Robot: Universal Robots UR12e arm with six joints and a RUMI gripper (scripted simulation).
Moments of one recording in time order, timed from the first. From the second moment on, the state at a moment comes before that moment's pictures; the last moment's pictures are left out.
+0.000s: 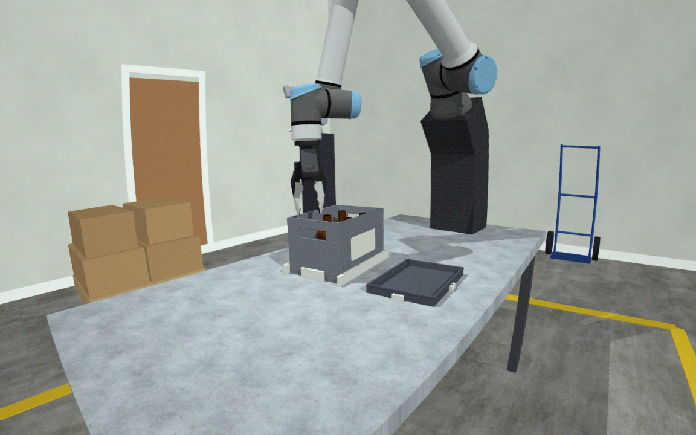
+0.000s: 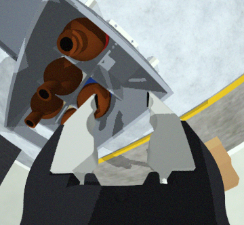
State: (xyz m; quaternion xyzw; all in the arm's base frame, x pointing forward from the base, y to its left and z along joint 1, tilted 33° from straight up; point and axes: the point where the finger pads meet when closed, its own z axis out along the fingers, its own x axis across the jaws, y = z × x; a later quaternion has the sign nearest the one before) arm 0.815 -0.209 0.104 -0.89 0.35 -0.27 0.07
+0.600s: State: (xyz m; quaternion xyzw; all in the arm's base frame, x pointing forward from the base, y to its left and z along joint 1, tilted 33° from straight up) arm 0.823 -0.210 0.091 -0.89 0.35 -0.27 0.07
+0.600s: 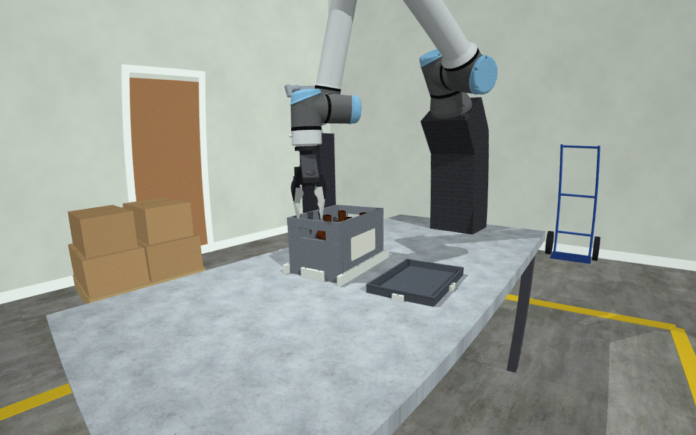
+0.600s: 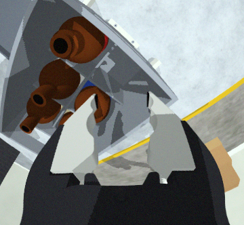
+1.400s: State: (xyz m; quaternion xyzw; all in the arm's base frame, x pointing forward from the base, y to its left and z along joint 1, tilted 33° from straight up) arm 0.833 -0.211 0.076 -0.89 0.35 -0.27 0.07
